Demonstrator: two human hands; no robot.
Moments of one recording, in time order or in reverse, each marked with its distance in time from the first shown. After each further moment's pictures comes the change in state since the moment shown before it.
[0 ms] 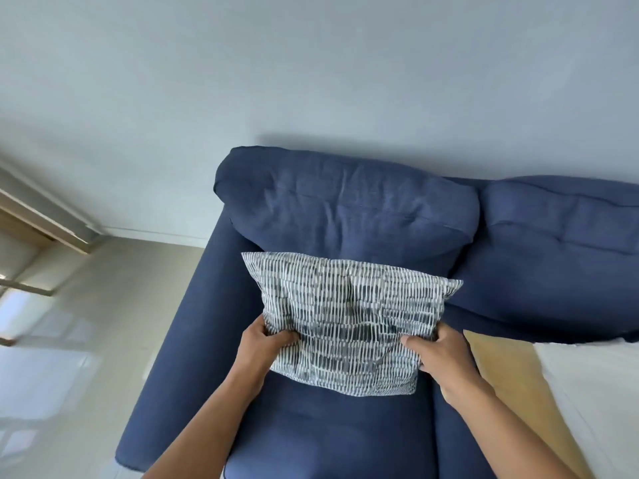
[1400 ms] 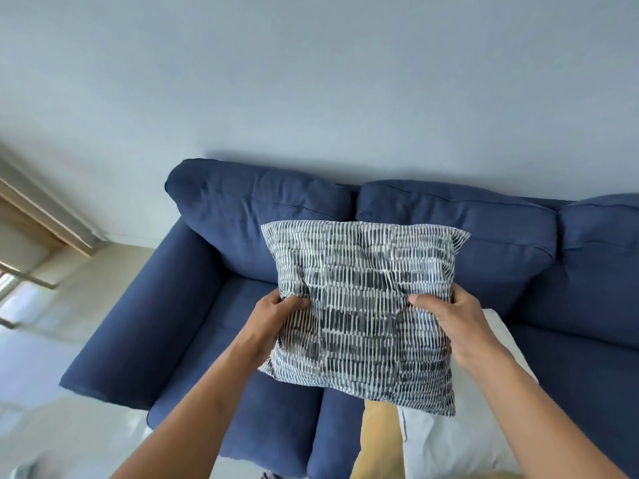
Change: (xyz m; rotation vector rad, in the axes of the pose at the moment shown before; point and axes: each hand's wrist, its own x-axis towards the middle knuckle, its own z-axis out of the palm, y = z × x) left_hand -0.240 0.018 0.309 -0.149 -0.176 0.128; right_hand -0.076 0.014 -0.384 0.189 -0.072 -0.234
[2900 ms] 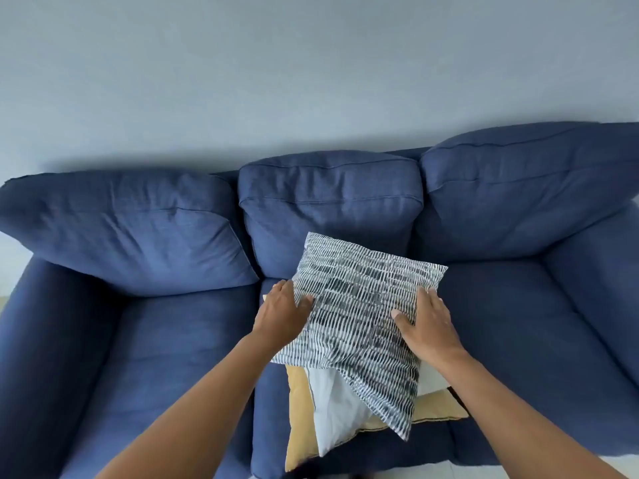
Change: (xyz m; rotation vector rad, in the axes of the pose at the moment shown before) left_hand 0.054 -0.062 0.211 1.163 -0.145 0.341; right_hand -0.016 0.096 -0.172 -0.926 0.136 0.131
